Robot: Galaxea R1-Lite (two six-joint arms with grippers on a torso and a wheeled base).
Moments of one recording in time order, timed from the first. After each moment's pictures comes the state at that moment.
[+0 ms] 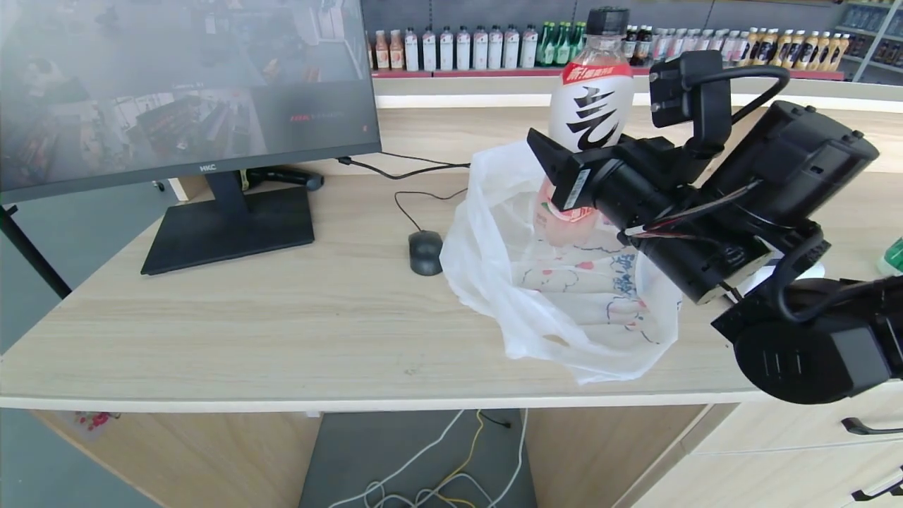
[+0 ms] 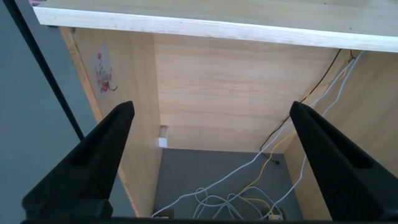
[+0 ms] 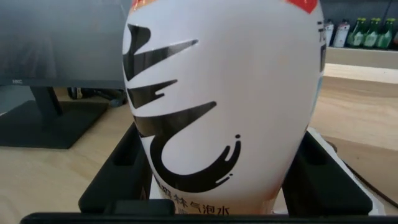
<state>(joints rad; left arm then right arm) 0.00 0.00 0.00 0.00 0.00 0.00 0.60 1.81 -1.05 -1.15 -0.14 -0.13</state>
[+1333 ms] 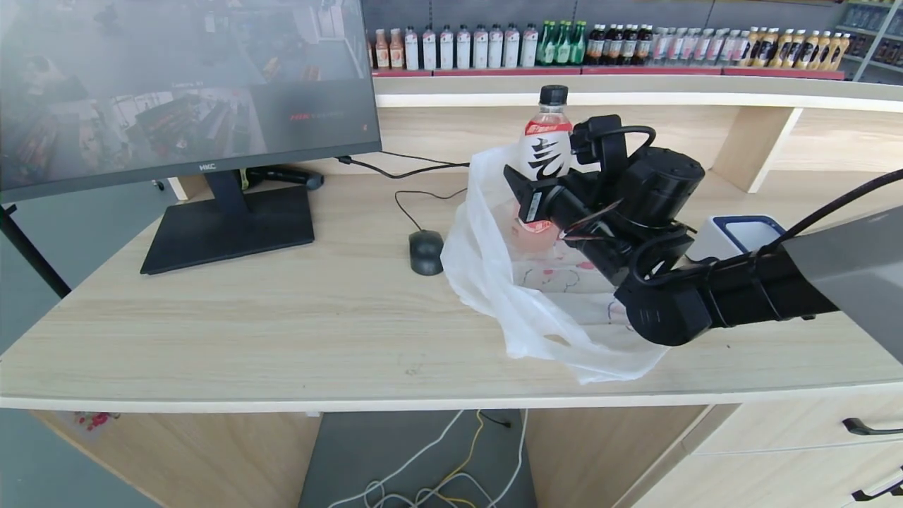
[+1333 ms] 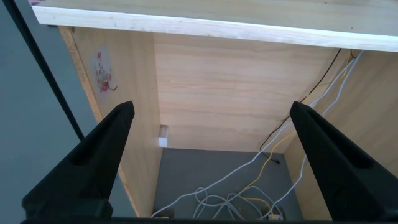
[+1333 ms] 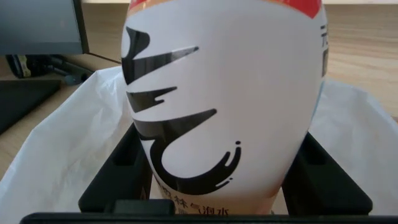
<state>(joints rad) 0.00 0.00 0.00 0.00 0.00 0.00 0.49 2.12 -1.34 -1.08 -0.09 -0.07</state>
